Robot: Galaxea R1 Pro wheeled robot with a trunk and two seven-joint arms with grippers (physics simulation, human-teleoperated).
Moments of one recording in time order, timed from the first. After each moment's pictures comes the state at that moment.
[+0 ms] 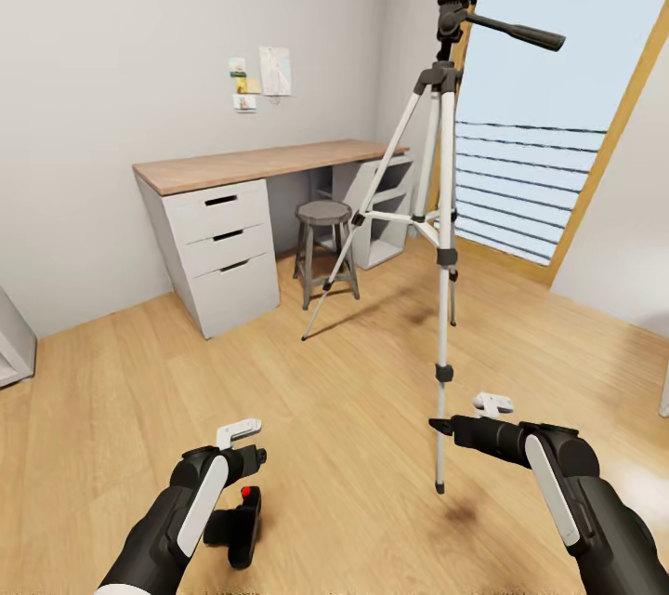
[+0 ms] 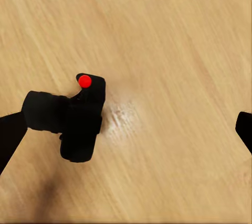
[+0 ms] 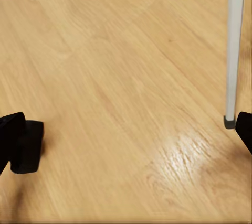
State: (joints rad) left arm -0.41 -0.06 -0.04 -1.07 0.39 0.73 0.33; right arm -0.38 -0.14 -0.11 -1.36 -0.22 0.94 0.35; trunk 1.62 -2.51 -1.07
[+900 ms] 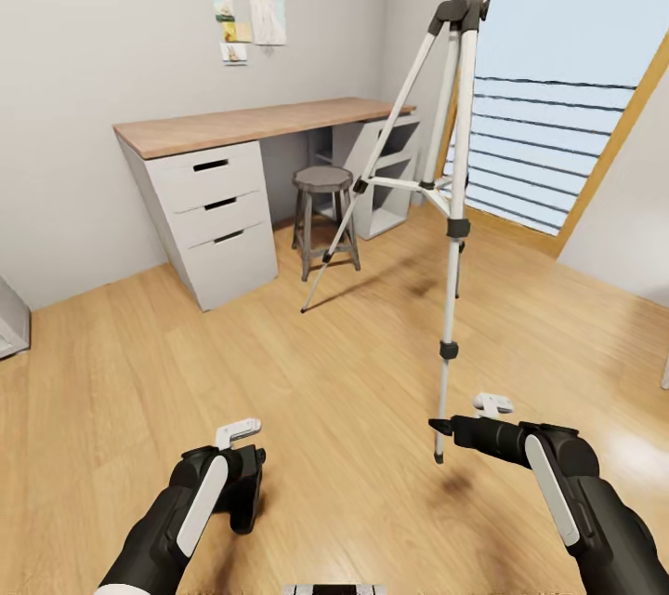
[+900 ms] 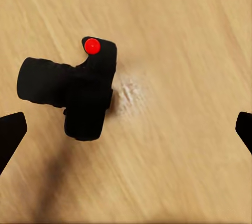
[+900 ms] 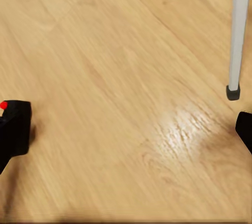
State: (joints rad) left arm -0.41 -0.06 -0.04 -1.07 0.39 0.73 0.33; right arm -0.38 -0.14 -0.11 -1.36 -0.22 0.94 0.35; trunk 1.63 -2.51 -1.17
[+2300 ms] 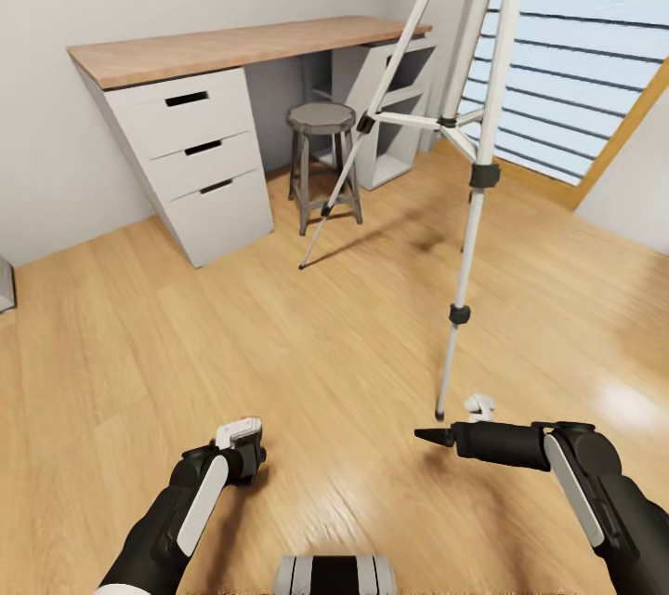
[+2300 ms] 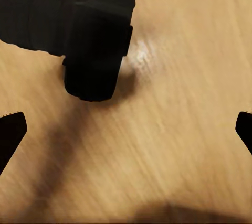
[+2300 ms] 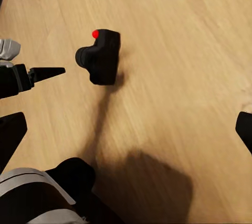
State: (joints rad) left arm -0.41 -0.06 -0.04 -1.07 0.39 0.73 0.33; right arm -0.38 -0.24 -0.07 -1.36 -0.21 1.02 0.88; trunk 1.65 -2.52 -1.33
